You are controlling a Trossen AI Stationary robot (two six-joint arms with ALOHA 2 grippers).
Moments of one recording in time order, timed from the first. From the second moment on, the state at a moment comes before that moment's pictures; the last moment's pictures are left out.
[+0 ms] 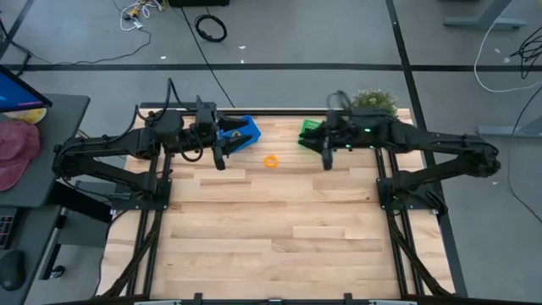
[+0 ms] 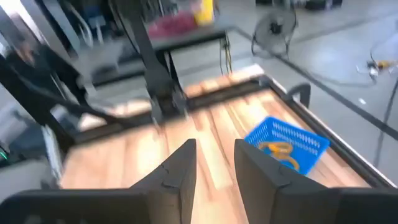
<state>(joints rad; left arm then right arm) 0.06 1.09 1.15 -0.01 -0.17 -0.17 -0.16 1.12 1.10 -0.25 -0.04 0.21</state>
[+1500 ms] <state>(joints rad) 0.06 0.96 1.15 -0.27 -0.27 -0.21 -0.28 2.03 1.45 -0.56 -0.17 -0.22</state>
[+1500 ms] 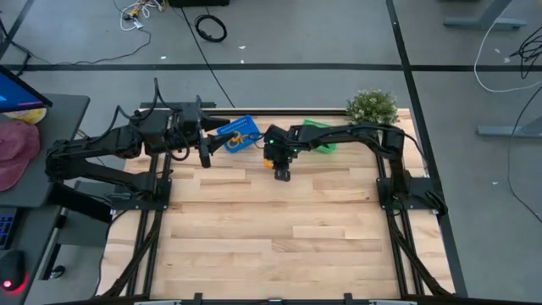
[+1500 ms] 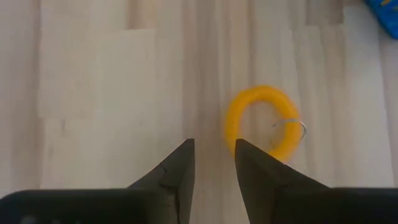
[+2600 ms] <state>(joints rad) 0.06 0.96 1.15 -0.29 -0.27 -0.25 -0.30 2.14 1.45 -0.56 -0.16 -0.27</state>
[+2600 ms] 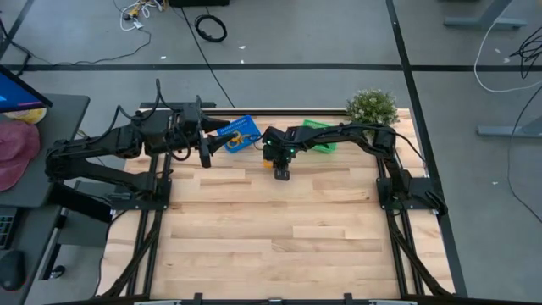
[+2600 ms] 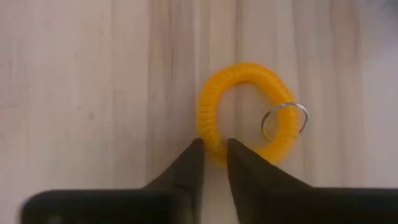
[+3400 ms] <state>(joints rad) 0.06 0.96 1.15 -0.30 -0.27 -0.23 -0.25 1.95 1.53 -0.73 -0.10 -0.27</state>
